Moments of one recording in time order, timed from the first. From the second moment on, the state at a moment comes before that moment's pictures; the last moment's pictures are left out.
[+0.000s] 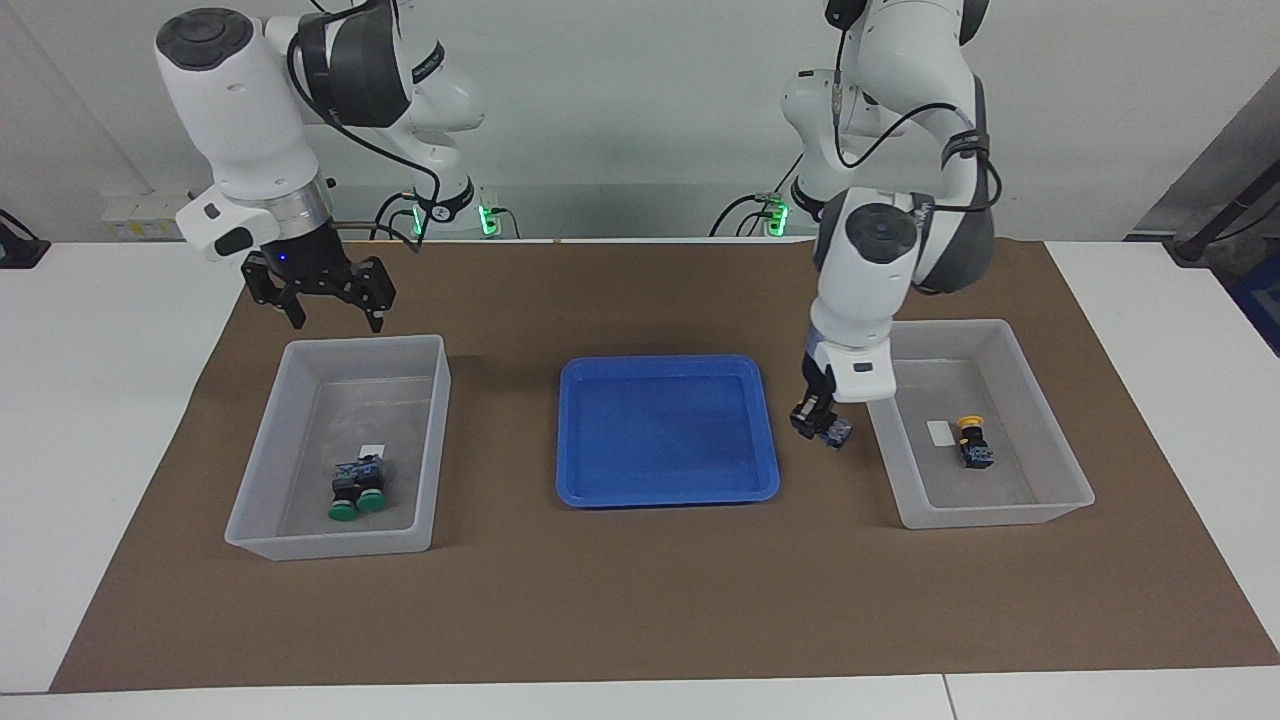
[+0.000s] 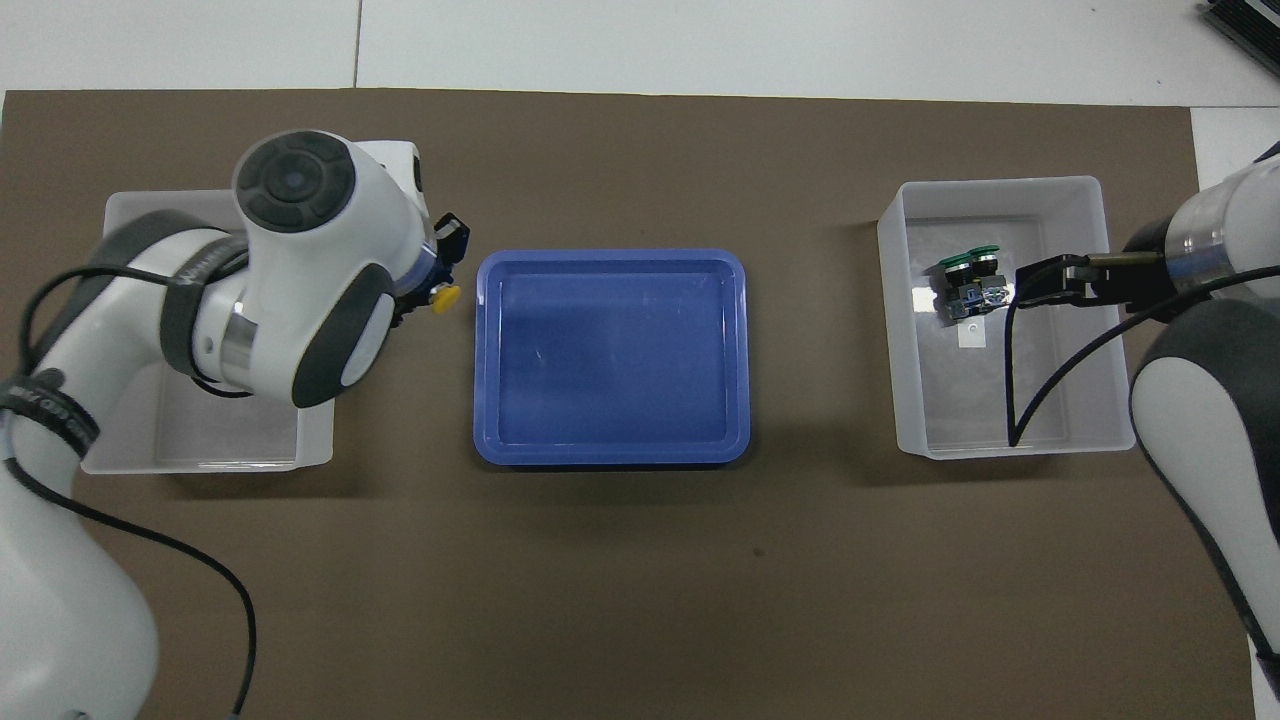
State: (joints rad) left arm -0.21 0.31 -0.10 -1.63 0.10 2.00 -1.03; right arm -0.07 0.00 0.13 -1.71 -0.05 1.75 0.13
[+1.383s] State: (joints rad) left arm 0.07 0.30 -0.10 -1.99 0.09 2.42 -0.27; right arm -0.03 -0.03 0.13 -1.75 -0.01 1.72 0.25
